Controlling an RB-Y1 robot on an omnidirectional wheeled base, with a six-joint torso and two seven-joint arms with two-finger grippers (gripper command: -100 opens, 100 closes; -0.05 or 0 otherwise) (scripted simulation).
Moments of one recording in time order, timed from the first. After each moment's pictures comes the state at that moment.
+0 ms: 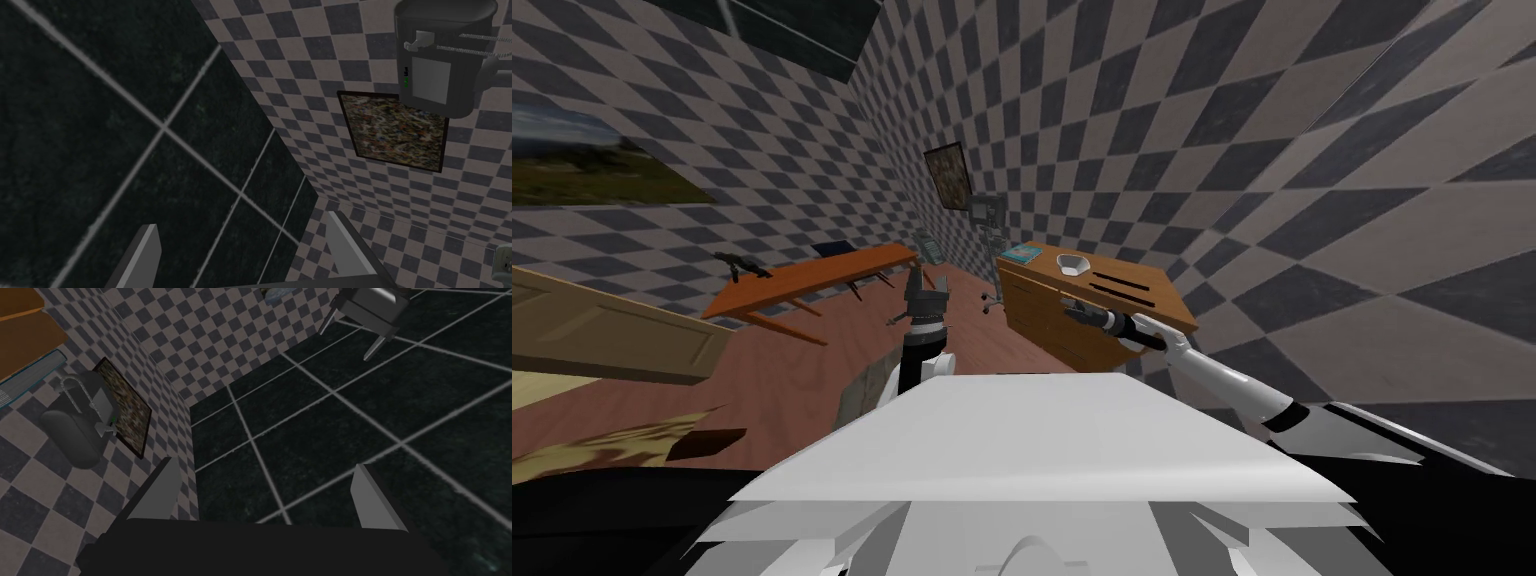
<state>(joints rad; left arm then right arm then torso) 0.46 0.04 0.03 -2.21 -0.07 -0.53 0.14 -0.02 -1.03 0.43 -1.67 0.20 -1.01 0.01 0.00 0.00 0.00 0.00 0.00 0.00</state>
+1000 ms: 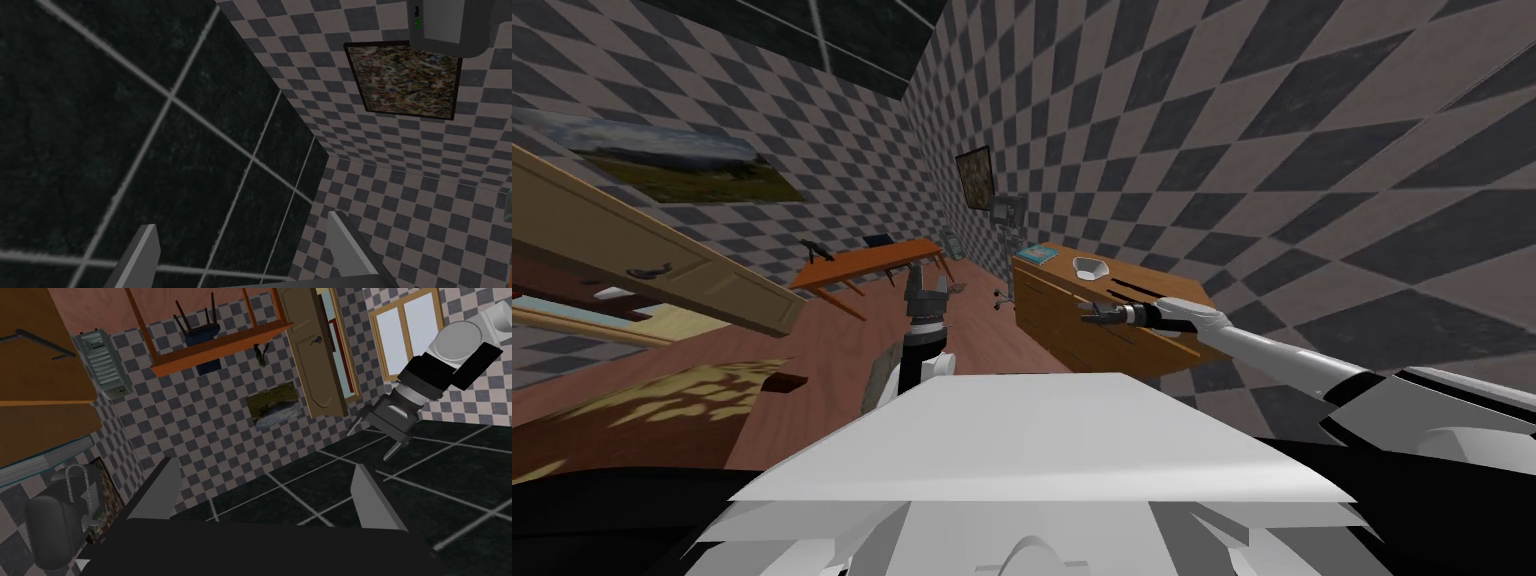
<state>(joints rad) 0.46 0.04 0.03 -2.21 -0.07 -0.53 0.14 -0.20 -1.30 0.58 -1.44 0.33 -1.14 -0.03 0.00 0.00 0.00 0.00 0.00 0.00</state>
